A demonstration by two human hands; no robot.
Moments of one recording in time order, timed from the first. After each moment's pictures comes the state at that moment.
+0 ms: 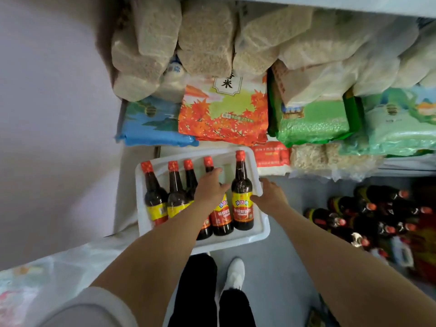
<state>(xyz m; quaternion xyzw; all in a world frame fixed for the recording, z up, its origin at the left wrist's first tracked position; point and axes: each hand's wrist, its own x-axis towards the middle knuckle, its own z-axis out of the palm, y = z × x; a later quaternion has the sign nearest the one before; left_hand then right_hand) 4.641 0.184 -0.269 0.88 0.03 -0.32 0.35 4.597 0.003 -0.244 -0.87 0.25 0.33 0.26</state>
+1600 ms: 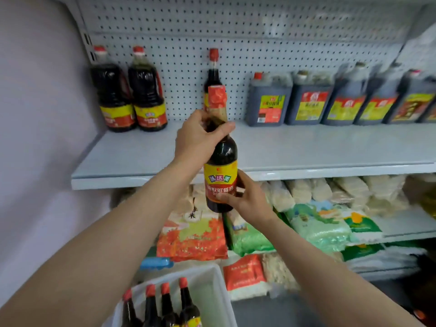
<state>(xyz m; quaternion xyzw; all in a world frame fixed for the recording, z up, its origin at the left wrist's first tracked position) 4.714 0.086 0.211 0.80 -0.13 0.10 0.58 4.645 -0.049 0.088 -0.81 -0.01 -0.12 0.57</state>
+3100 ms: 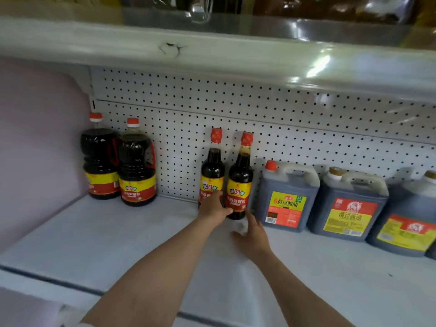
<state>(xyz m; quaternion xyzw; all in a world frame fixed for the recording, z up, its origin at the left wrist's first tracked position) 4.998 -0.074 0.150 0.91 0.00 0.03 0.41 4.955 -0.211 0.101 -0.93 0.03 -0.05 0.37</state>
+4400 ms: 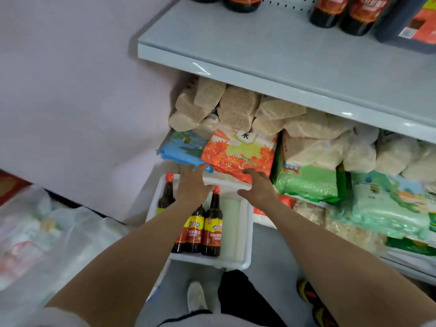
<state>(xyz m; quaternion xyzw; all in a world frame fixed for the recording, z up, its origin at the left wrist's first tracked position) 4.626 0.216 -0.142 0.94 0.13 -0.09 0.31 4.649 0.008 -0.115 -0.94 -0.01 0.20 0.26</state>
